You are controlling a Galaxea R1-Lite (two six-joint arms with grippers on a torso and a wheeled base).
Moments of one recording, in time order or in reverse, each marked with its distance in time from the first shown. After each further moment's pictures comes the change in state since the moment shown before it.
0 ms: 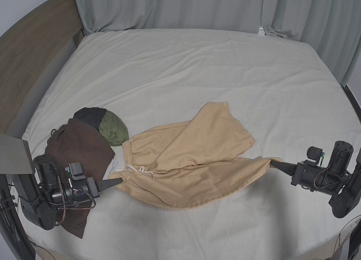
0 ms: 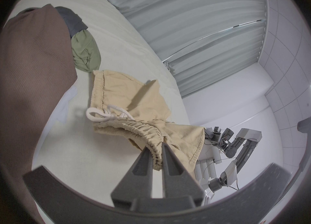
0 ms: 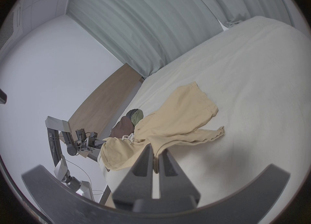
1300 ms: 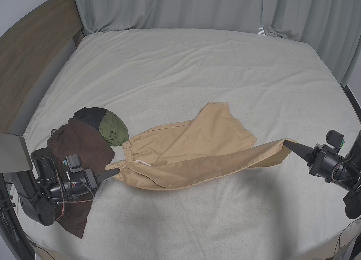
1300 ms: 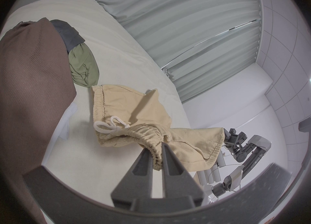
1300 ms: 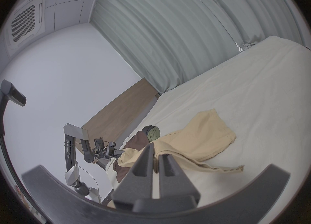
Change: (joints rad) left arm 0.013 -0.024 -0.051 0.000 0.033 -0.013; right arm 0.024 -0.264 0.000 0.011 0.027 0.057
